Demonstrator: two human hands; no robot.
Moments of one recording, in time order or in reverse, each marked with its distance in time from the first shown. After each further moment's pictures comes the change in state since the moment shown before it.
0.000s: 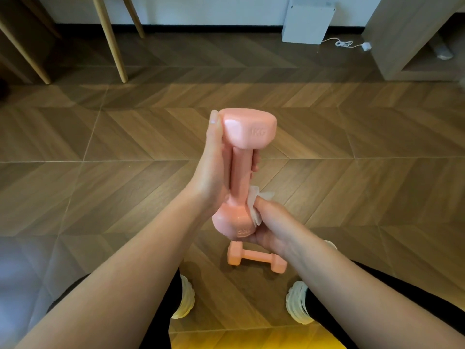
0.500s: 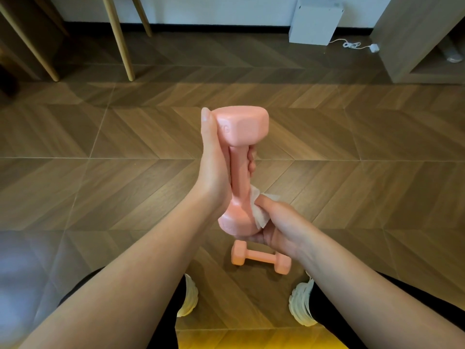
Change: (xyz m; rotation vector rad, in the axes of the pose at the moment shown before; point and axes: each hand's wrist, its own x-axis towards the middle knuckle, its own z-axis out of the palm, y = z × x) left_hand -0.004 0.002 -0.001 -0.146 0.146 0.034; right_hand -0.001 0.001 -0.003 0.037 -0.050 0.016
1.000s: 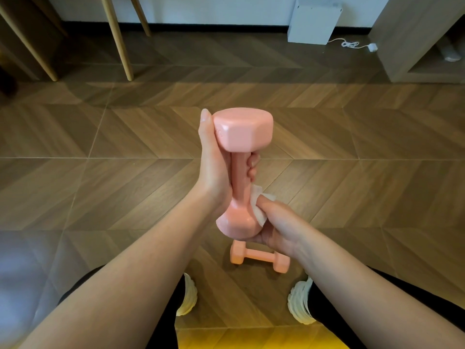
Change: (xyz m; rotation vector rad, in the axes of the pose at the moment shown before) left_hand -0.003 0.002 0.005 -0.072 -0.052 -0.039; right_hand -0.001 0.000 -0.001 -0.025 -0.039 0.002
